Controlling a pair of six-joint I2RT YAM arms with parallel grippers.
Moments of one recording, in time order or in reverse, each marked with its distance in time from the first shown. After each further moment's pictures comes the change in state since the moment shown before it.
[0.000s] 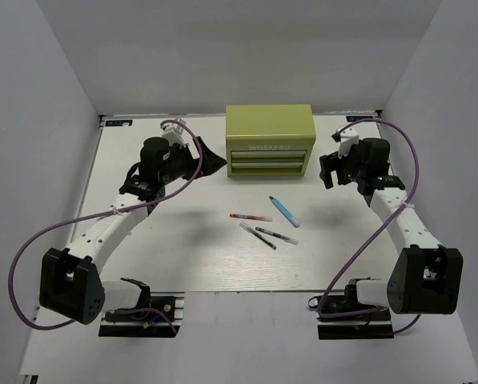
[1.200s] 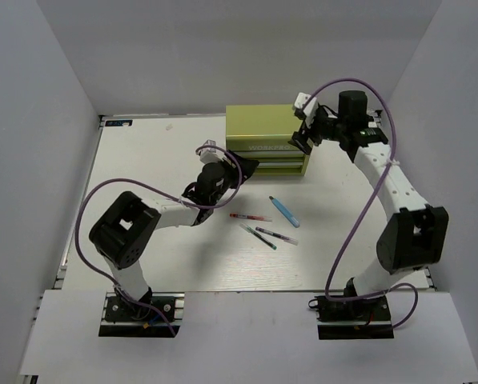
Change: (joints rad) left arm -0.339 0.480 -0.090 0.726 -0.518 -0.432; right arm 0.160 0.283 0.530 -0.137 -0.404 -0.474
